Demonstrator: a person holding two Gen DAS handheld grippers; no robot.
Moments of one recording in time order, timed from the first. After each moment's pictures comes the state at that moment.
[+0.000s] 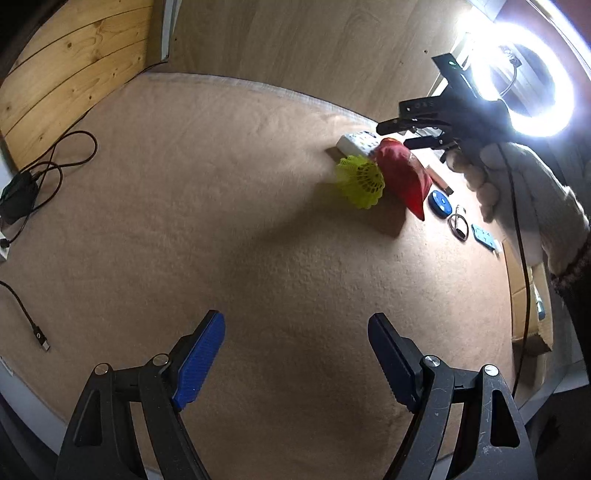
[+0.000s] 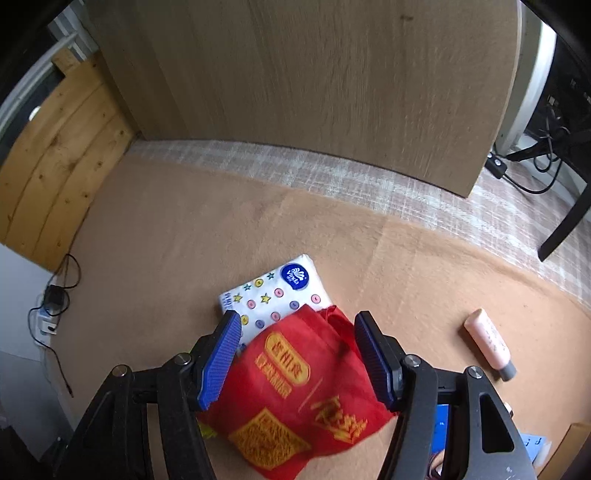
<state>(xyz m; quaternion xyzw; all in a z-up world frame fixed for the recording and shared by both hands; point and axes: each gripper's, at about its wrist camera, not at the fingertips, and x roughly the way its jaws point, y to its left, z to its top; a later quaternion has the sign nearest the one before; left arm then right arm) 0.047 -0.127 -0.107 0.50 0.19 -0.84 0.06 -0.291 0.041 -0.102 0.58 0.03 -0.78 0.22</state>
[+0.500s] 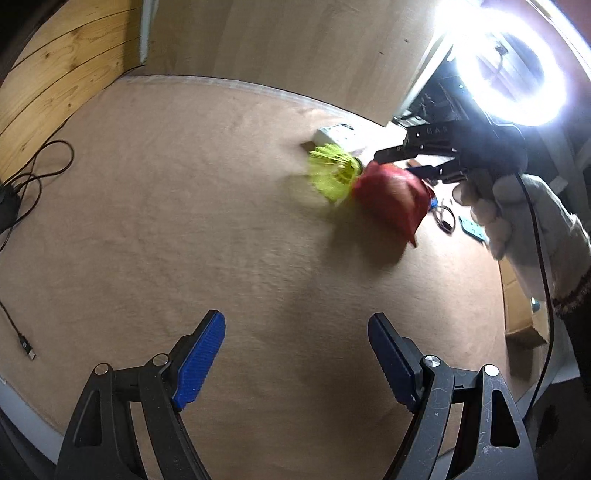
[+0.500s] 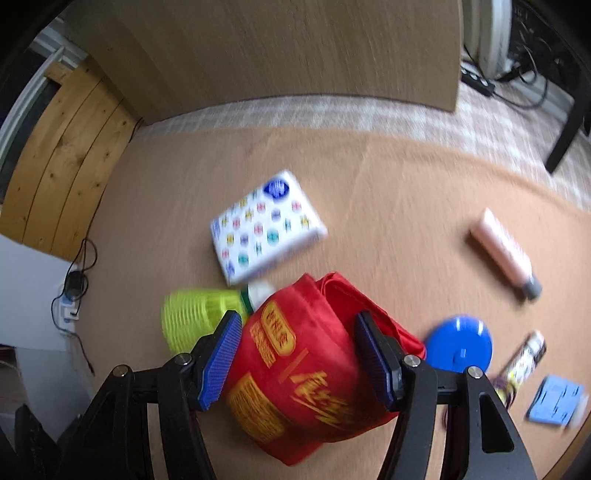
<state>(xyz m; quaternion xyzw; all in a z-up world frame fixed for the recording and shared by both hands) 0.033 -0.100 -0.107 0.50 0.18 -0.85 0.03 -0.251 0.087 -0.124 0.63 -0.03 -0.74 0.24</state>
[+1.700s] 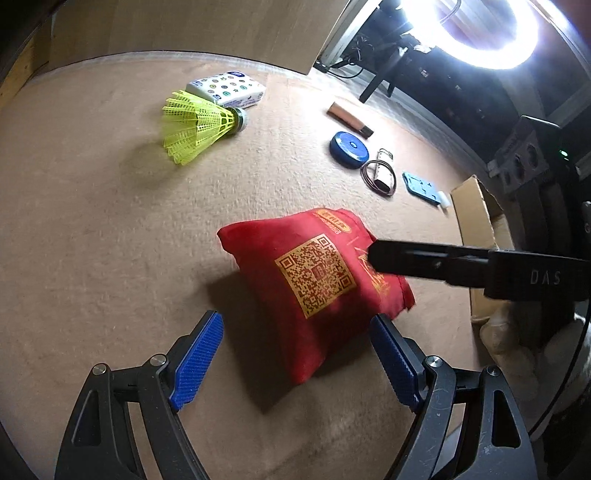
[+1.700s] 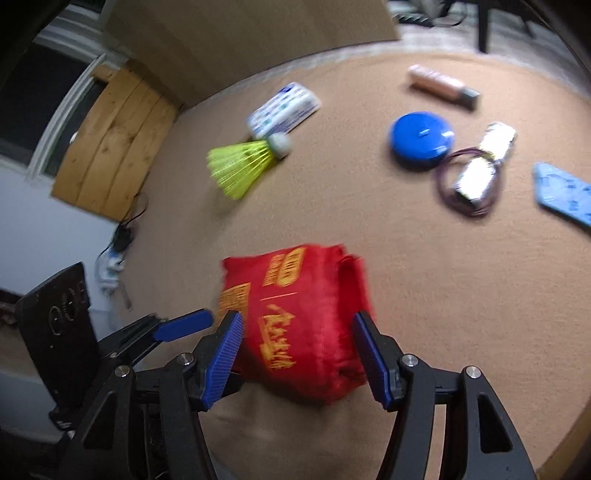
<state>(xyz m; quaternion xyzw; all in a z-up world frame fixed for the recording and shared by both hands) -0.040 -0.005 -0.138 0.54 0.19 -0.81 -0.08 -0.113 0.164 -0.111 0.61 -0.11 -0.73 0.27</state>
